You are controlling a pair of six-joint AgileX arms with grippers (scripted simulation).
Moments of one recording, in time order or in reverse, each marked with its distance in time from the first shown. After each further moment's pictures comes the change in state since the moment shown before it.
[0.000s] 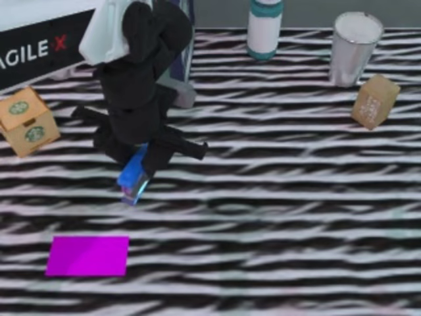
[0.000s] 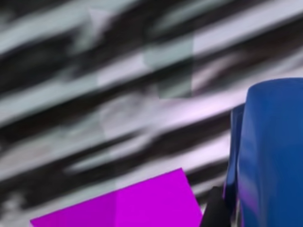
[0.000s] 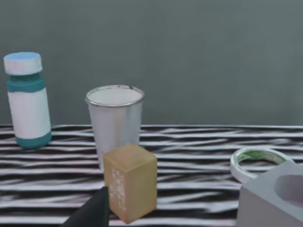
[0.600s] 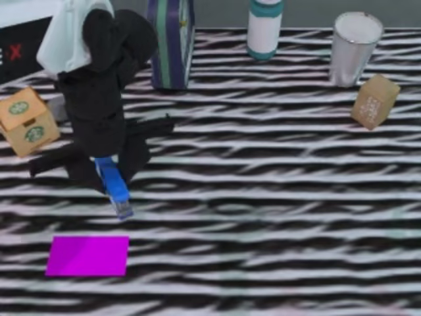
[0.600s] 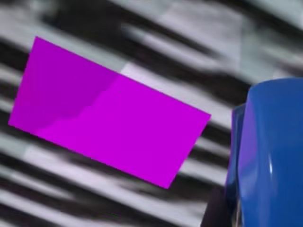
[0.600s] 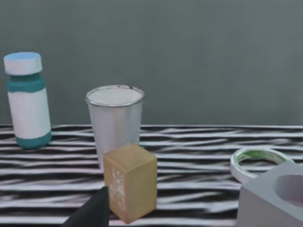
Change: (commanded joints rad) left arm 0.068 -0.114 -0.143 -0.015 -0.006 -0.763; right arm 0.000 0.000 0.000 0.000 0.000 0.000
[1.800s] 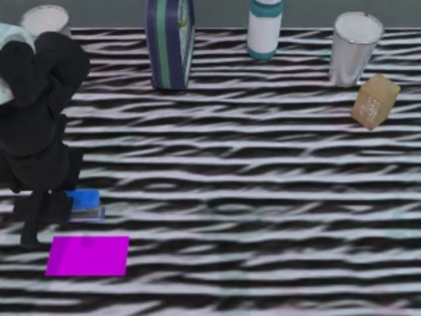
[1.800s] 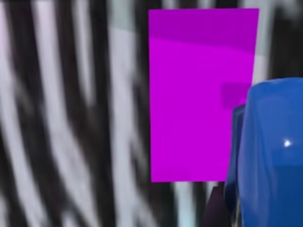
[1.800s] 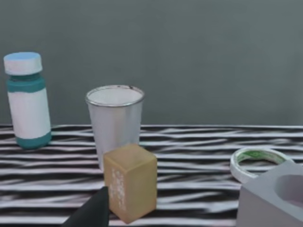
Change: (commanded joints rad) left arm 0.110 -0.257 -0.283 0.063 -0.007 -1.011; right arm 0.000 0.000 0.000 0.000 0.000 0.000
